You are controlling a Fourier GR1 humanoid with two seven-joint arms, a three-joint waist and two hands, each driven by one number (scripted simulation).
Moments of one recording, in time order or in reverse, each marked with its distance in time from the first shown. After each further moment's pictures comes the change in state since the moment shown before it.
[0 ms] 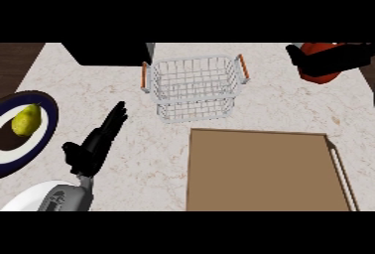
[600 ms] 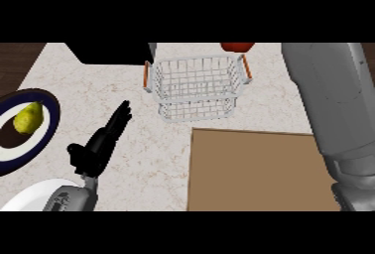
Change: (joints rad) left arm 0.005 -0.031 -0.010 -0.035 -0.027 0.007 0.016; right arm -0.353 0.200 0.103 0.366 0.098 -0.123 0.102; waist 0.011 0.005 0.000
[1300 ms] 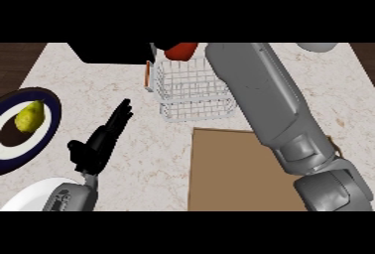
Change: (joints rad) left arm -0.016 -0.010 0.018 0.007 -0.009 -0.018 0.013; right arm -0.184 0.174 0.022 0.417 0.032 -0.187 -0.132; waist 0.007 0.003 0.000
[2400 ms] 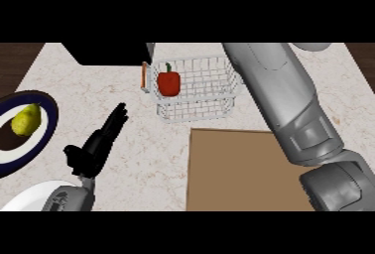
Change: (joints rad) left arm 0.019 0.001 0.034 0.050 -0.014 -0.021 -0.063; right arm -0.044 -0.032 -0.088 0.125 -0.335 -0.244 0.132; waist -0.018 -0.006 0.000
